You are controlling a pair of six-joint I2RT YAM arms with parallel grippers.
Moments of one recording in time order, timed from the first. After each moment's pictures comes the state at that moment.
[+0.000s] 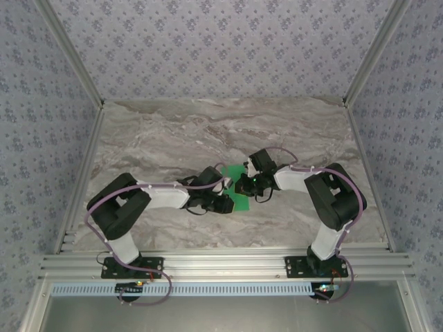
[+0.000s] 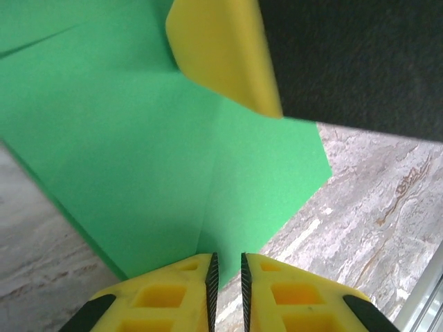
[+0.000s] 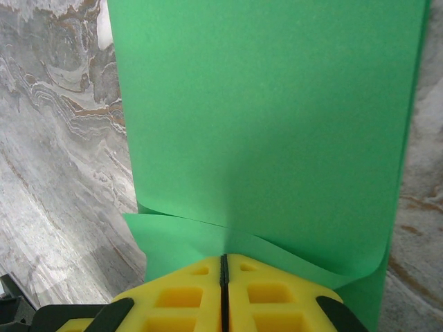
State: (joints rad) left arm -0.87 1.72 0.79 -0.05 0.38 -0.61; right arm 0.53 1.76 0.84 -0.16 -0.48 0.66
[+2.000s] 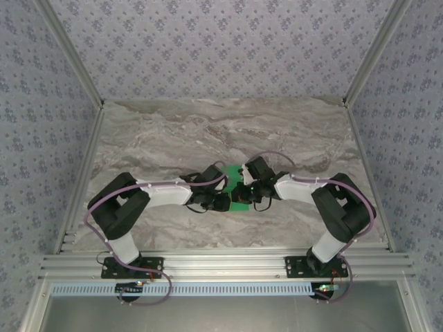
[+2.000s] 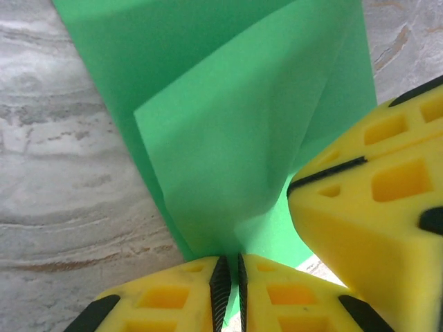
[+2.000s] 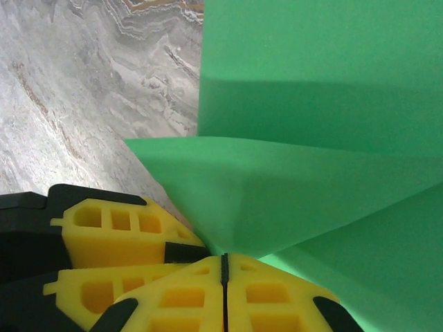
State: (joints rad) left arm -0.88 1.74 0.89 -0.24 0.25 -0.64; right arm 0.64 1.64 0.76 -0.15 -0.48 0.64
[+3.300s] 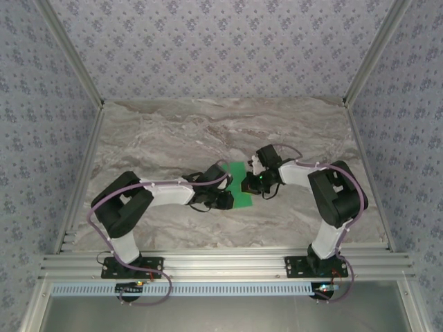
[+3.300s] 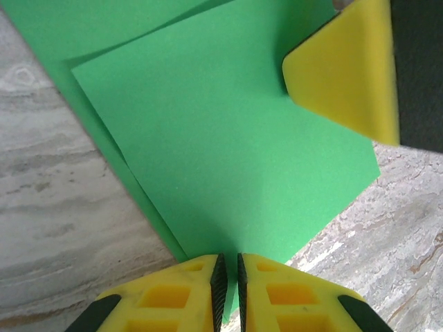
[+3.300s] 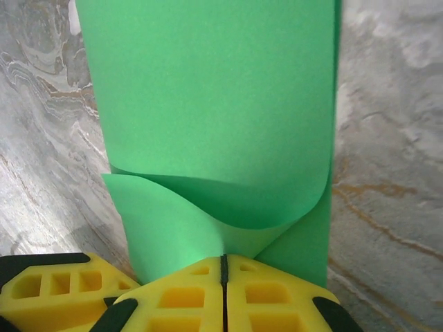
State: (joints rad) left arm -0.89 1.77 0.90 -0.18 0.25 -0.65; right arm 0.43 1.77 0.90 -0.31 -0.53 0.48
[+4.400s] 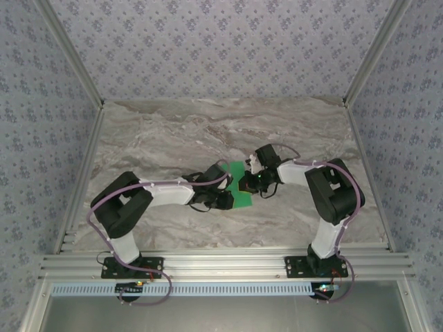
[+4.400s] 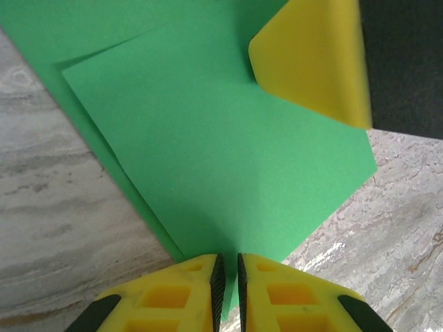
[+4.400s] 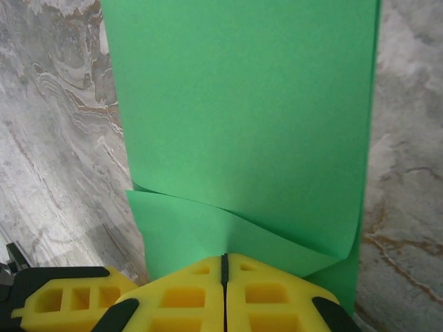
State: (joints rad) left arm -0.89 1.76 0.91 -0.19 0.25 -0.64; right arm 0.44 1.80 0.90 -0.25 -0.59 0.50
